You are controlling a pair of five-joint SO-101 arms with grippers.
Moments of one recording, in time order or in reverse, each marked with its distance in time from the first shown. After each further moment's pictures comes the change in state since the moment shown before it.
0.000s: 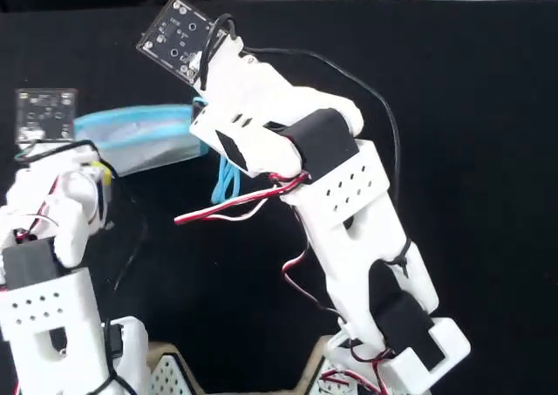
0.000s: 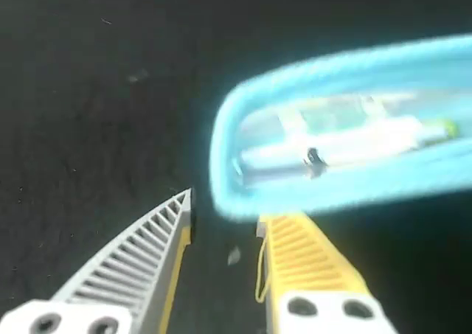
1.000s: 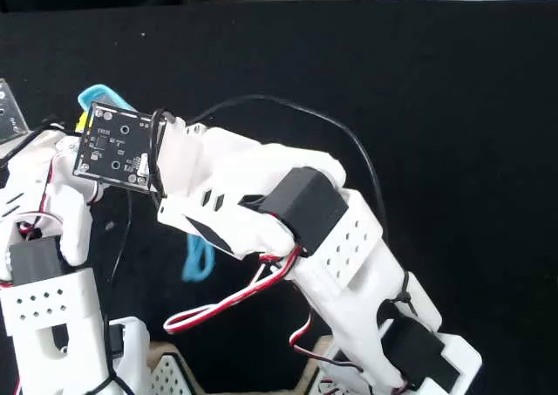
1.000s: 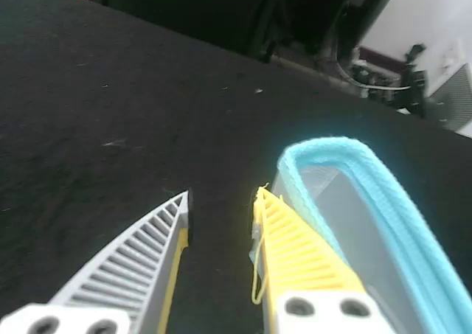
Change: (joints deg) left arm 3.8 0.0 1.5 -14.5 22.4; right arm -14.7 -7.8 5.0 4.1 4.6
